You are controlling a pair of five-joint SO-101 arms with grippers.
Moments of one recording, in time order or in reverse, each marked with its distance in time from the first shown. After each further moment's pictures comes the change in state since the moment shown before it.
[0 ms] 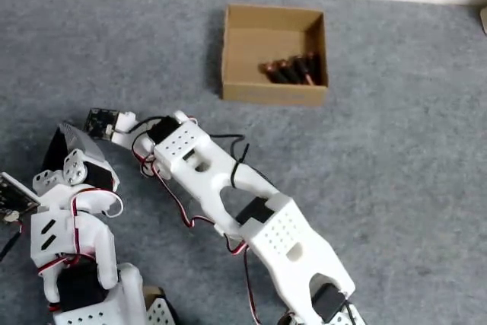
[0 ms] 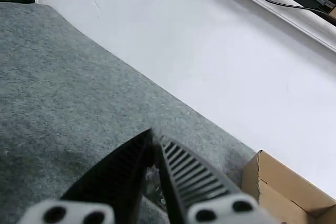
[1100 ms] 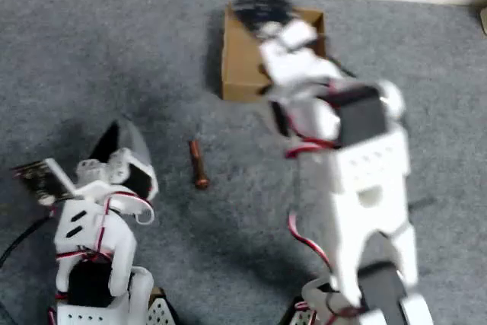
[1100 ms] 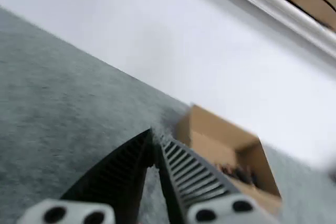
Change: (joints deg) left arm 21.1 0.0 0.0 1.2 -2.2; right arm 29.4 -66.2 5.0 39.7 -14.3
